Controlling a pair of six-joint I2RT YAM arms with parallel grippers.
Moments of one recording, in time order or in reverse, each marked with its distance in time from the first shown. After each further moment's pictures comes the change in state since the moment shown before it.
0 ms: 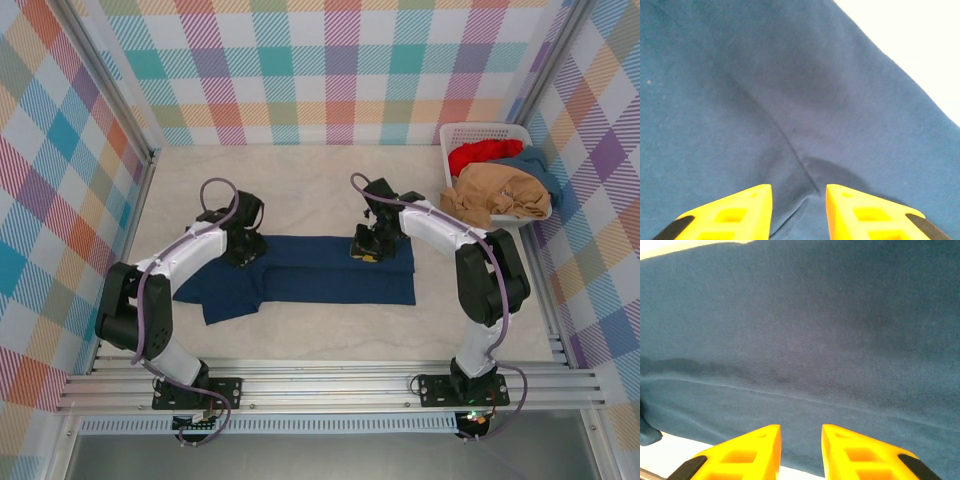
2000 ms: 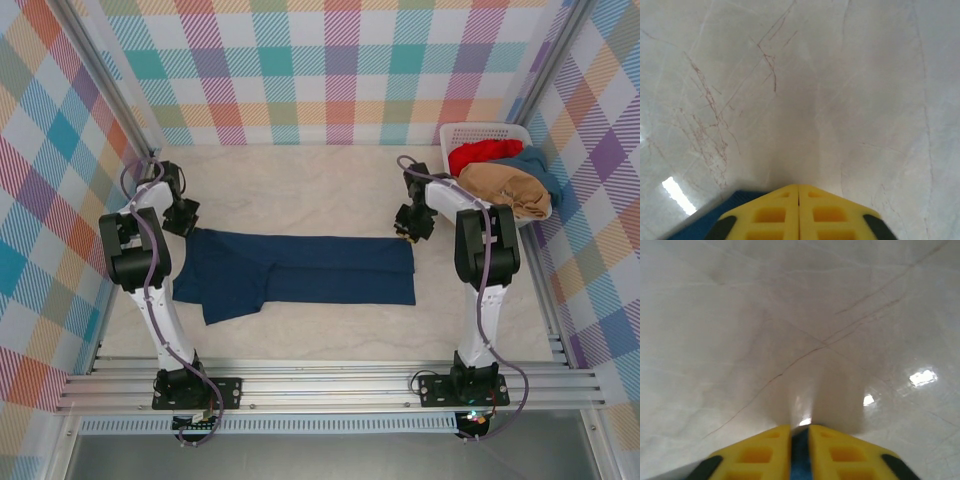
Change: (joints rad) left arm 0.558 0.548 0.517 -0.032 0.066 -0.065; right arm -0.301 0.279 0.220 -0.072 0.238 0.087
